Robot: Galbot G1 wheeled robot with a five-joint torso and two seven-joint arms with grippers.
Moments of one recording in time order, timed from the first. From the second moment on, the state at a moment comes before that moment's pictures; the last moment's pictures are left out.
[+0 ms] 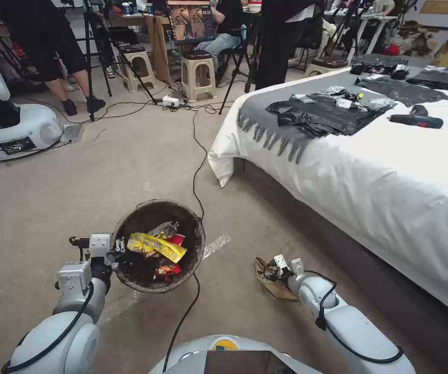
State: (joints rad) left arm 1.75 -1.39 -0.73 -2.50 -0.20 0.61 -0.10; right arm -1.17 1.04 0.13 1.42 0.47 -0.46 -0.08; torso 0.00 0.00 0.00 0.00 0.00
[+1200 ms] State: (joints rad) left arm 1.74 -1.39 -0.73 -2.50 -0.20 0.61 -0.10; right arm -1.20 1.08 0.15 1.38 0.41 -0.41 -0.06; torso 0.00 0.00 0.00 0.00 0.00
